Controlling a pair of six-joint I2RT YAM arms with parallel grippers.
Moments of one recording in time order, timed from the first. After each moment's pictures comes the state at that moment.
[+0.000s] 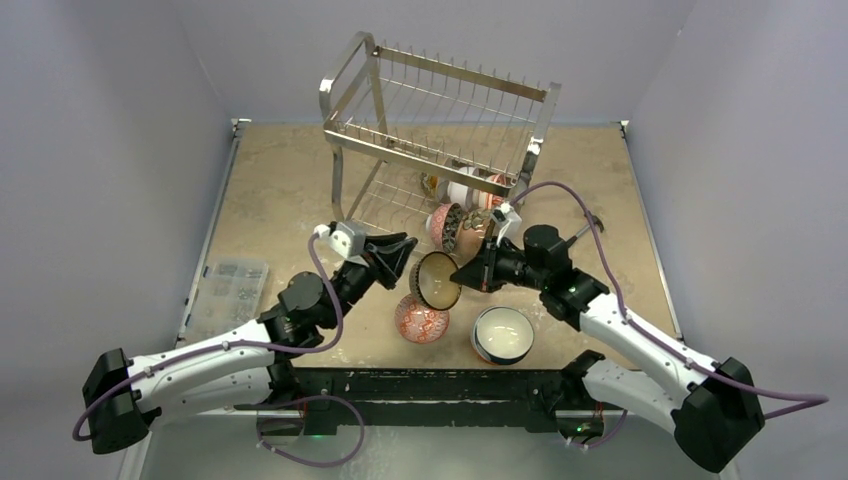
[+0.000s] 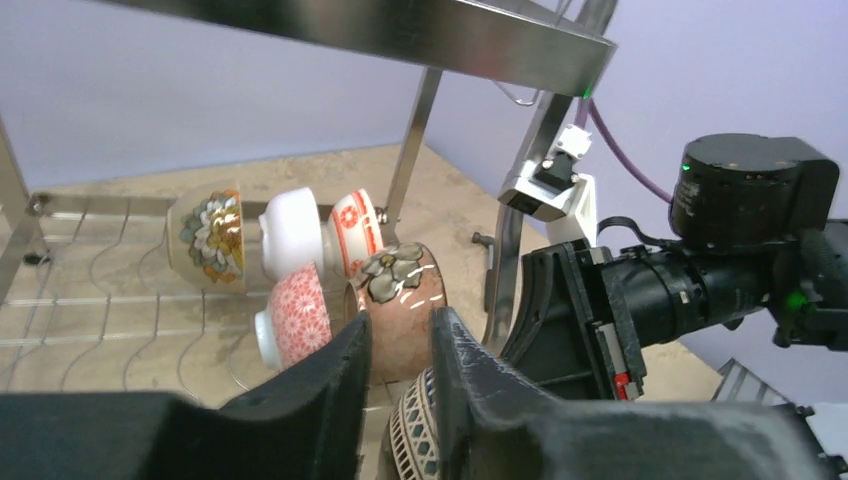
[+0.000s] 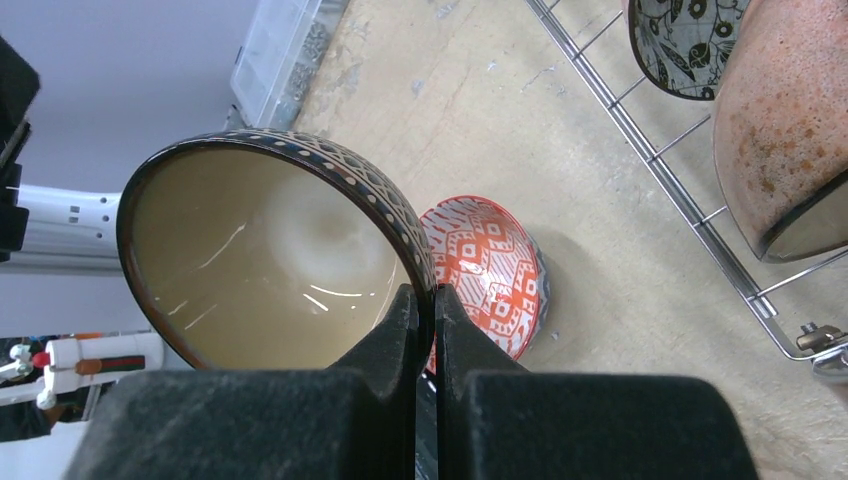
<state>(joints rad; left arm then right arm) -1.04 0.82 0.48 0.57 -0.34 -0.20 0.60 0.97 0.58 -0.04 -0.47 0.66</state>
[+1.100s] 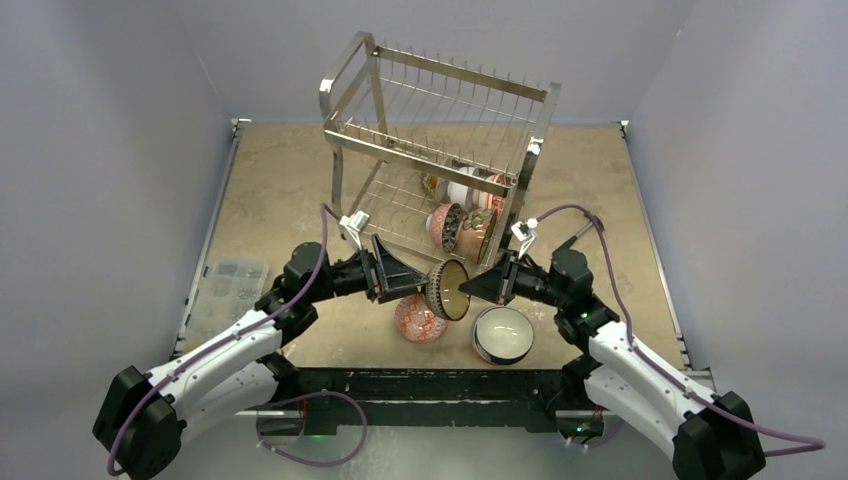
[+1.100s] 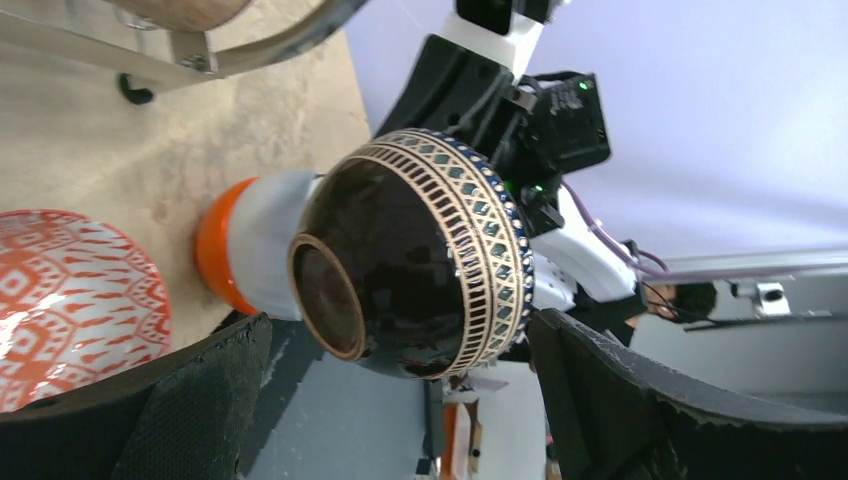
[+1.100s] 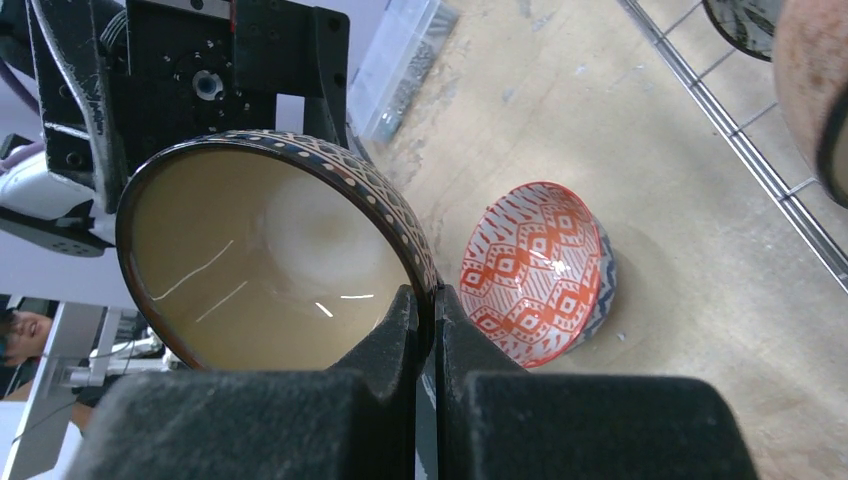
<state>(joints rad) -0.65 0.88 0.44 0.30 0.56 -1.23 0.48 0.79 0.32 0.26 -0.68 0.86</state>
